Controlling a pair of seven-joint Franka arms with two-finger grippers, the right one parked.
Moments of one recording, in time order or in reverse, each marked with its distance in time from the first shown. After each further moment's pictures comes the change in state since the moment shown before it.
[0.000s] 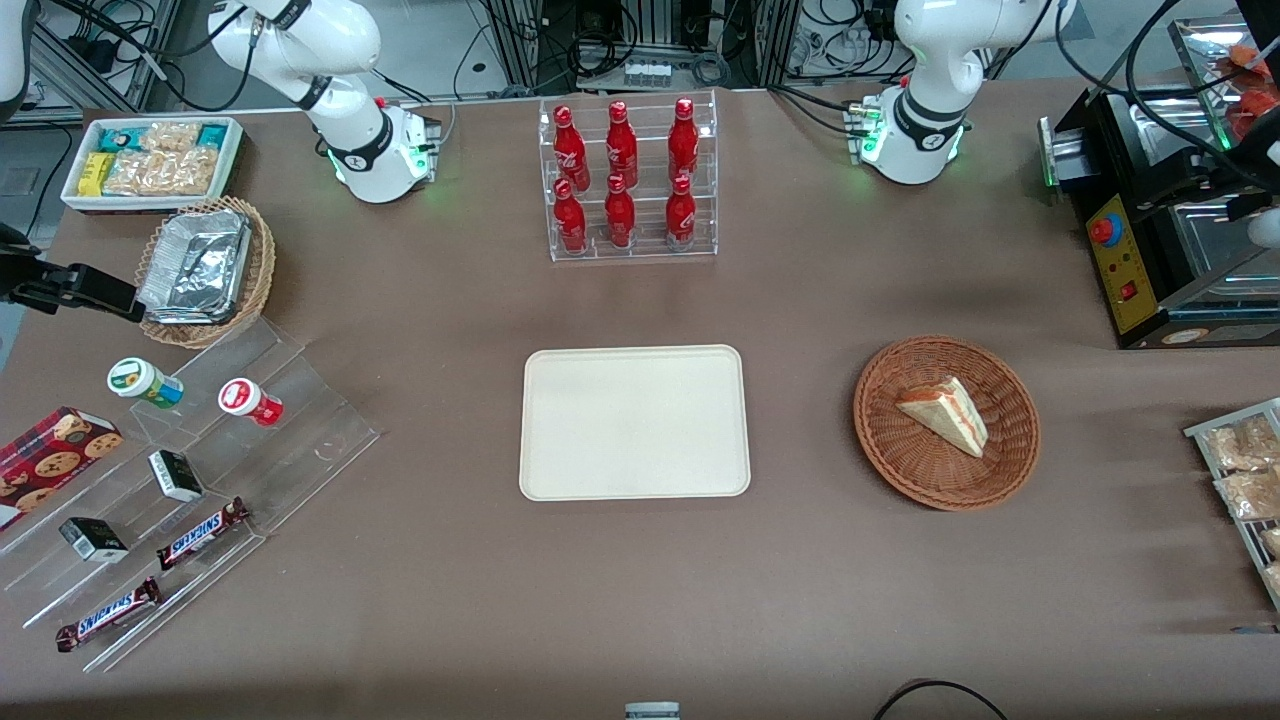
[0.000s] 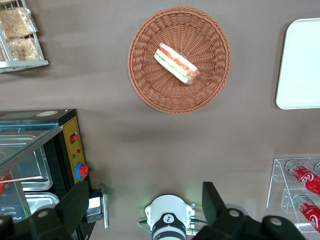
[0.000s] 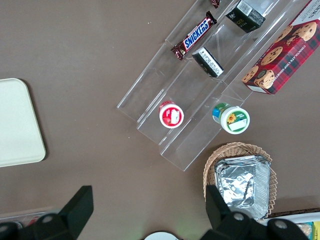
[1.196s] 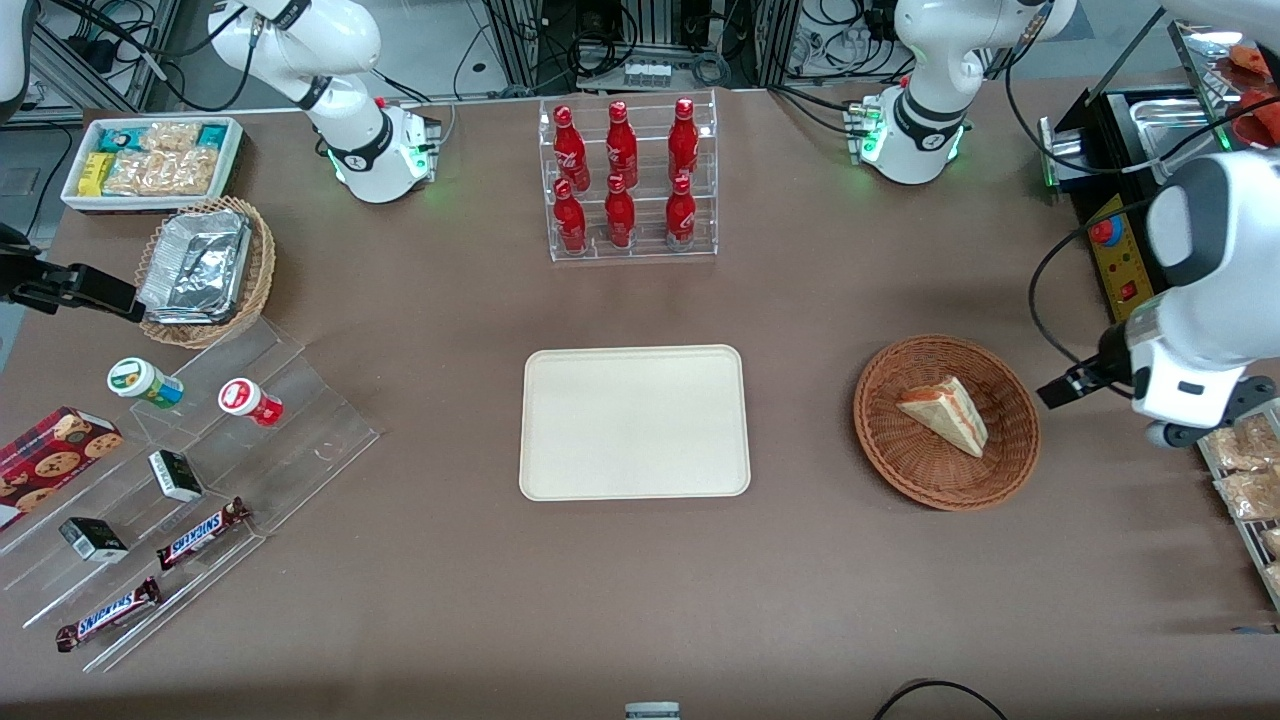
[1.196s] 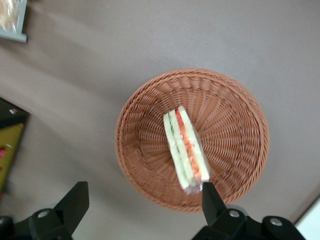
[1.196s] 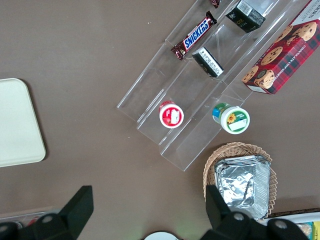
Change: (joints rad) arm -0.007 0.186 -0.007 -0.390 0.028 0.640 -0.627
